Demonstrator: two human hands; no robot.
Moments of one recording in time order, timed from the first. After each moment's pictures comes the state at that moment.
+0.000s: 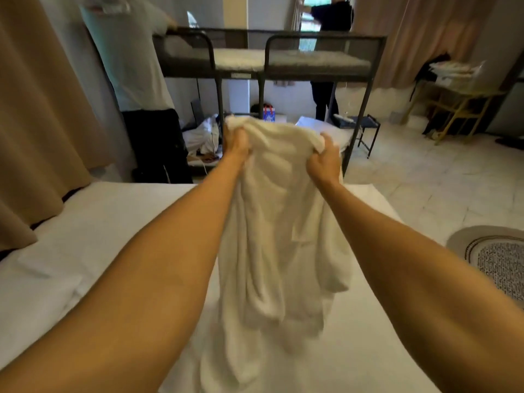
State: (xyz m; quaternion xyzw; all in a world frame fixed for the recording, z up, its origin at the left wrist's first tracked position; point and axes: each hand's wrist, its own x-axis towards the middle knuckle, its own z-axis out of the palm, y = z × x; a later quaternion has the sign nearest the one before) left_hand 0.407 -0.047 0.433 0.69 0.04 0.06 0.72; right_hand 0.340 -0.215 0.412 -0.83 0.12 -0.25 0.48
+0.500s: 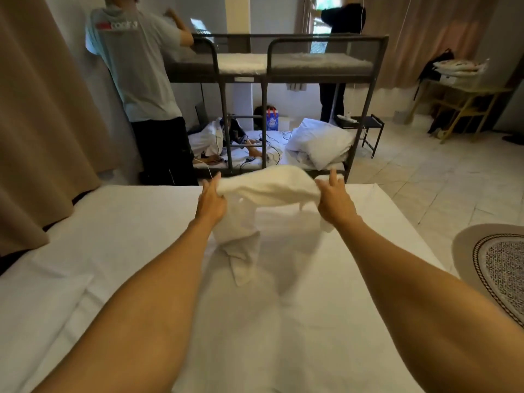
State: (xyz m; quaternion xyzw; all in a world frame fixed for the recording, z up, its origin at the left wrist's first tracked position) left_hand 0.350 0.023 0.328 0.92 0.02 0.07 0.39; right_hand 0.311 -0.251 0.332 -0.98 0.04 -0.16 0.12
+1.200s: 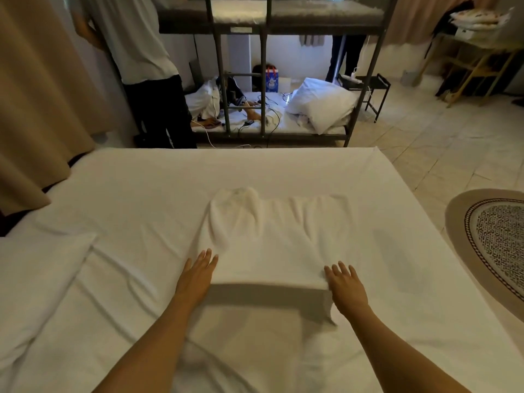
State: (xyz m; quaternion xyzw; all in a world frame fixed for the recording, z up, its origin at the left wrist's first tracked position) left_hand 0.171 0.088 0.154 0.98 -0.13 -0.14 -0.09; right_hand 0.106 -0.256 0.125 -1.00 0.03 0.09 -0.02
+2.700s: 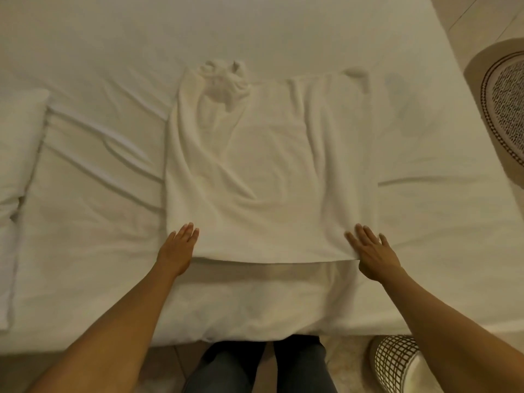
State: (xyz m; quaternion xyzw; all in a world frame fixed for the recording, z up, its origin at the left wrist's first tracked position) left_hand -0.054 0.166 -0.029 0.91 -0.18 -0.34 -0.15; right_hand -0.156 -0.276 -0.021 -0.93 0.03 0.36 -0.06
